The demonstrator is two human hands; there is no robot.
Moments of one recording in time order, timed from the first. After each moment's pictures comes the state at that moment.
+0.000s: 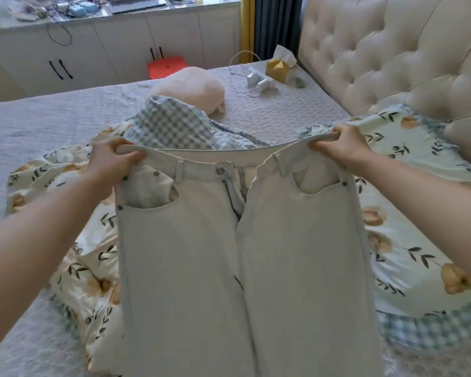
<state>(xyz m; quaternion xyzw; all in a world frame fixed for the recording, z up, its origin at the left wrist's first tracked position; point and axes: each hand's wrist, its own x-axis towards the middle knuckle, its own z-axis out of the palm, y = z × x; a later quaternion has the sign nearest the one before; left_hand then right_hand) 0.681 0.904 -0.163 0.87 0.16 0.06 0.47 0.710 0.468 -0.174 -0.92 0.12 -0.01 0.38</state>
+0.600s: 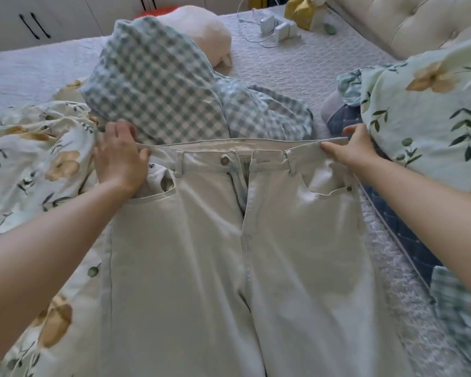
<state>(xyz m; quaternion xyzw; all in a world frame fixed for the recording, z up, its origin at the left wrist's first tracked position) 0.751 0.895 -0.379 0.97 0.13 0.14 0.12 0.791 0.483 -0.423 -0.89 0.20 0.00 0.41</state>
